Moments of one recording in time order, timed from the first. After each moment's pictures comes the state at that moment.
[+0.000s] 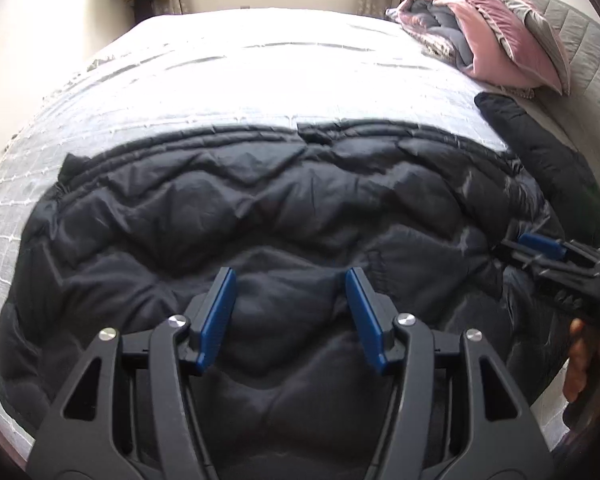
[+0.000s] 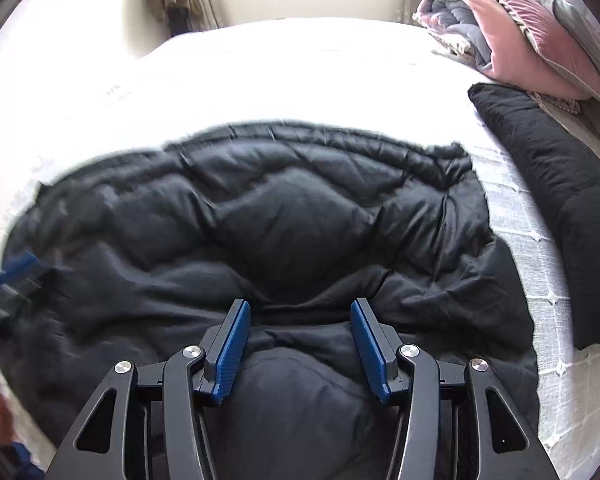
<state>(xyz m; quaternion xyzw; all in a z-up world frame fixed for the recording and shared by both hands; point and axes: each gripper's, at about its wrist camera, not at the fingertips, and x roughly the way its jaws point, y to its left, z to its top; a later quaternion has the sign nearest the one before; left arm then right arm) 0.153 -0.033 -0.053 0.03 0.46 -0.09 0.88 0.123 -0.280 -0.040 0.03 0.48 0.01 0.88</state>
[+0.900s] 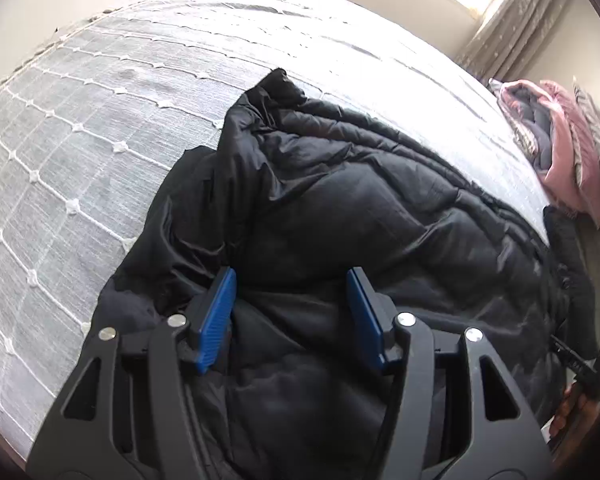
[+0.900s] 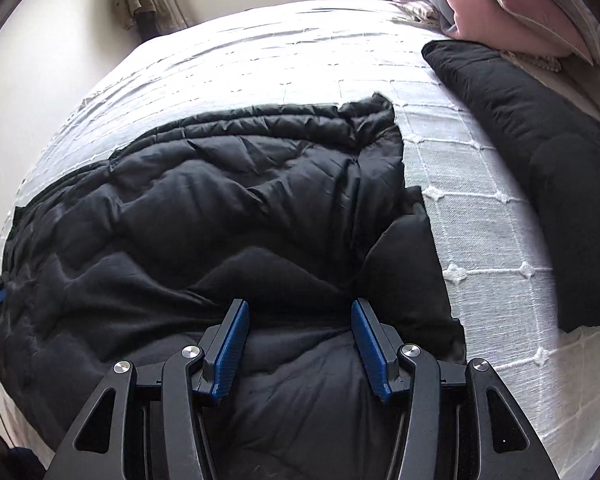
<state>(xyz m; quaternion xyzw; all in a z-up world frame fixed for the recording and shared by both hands) 0.176 0.147 -0.082 -0.15 0.48 0.01 0.87 0.139 -0.337 -0.060 0.07 0.51 -0.02 0.85</state>
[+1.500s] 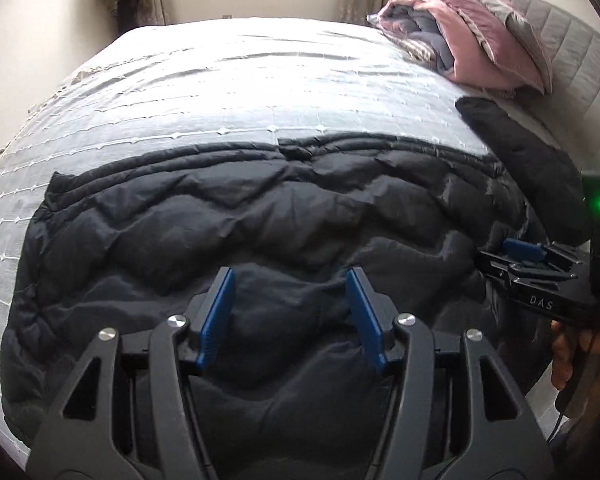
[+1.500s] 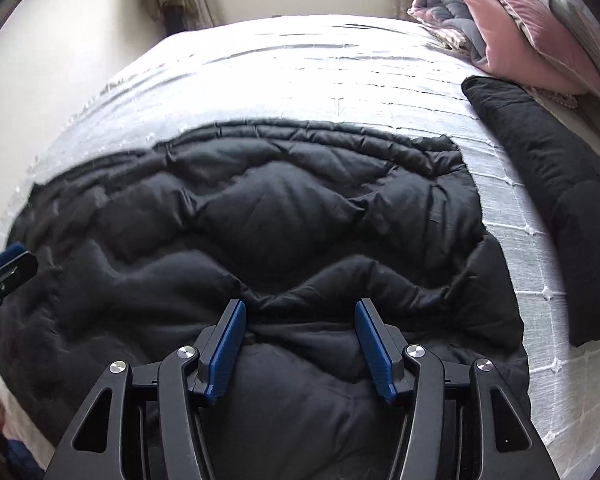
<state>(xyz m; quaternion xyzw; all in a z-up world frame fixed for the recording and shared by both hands) 0.155 -0.046 -0.047 0.04 0.45 -0.13 0.88 0.143 -0.278 -0.048 0.01 0.49 -0.01 0.87</state>
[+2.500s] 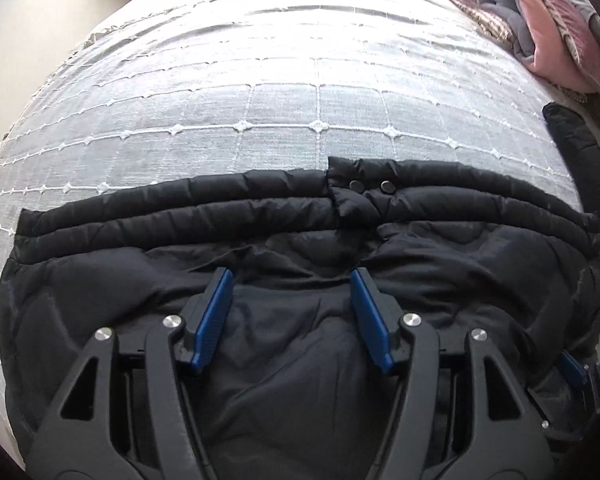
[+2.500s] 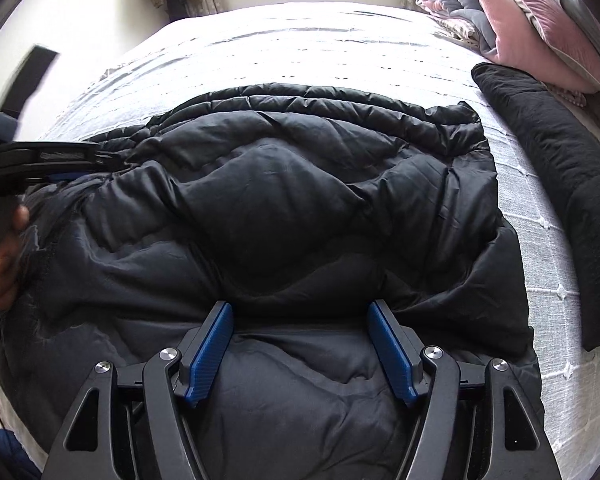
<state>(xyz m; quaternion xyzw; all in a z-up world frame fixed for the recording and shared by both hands) 0.276 -0.059 -0.066 0.02 0.52 -0.04 0.85 0.146 -0.284 -0.065 0.02 0.51 0.01 0.86</state>
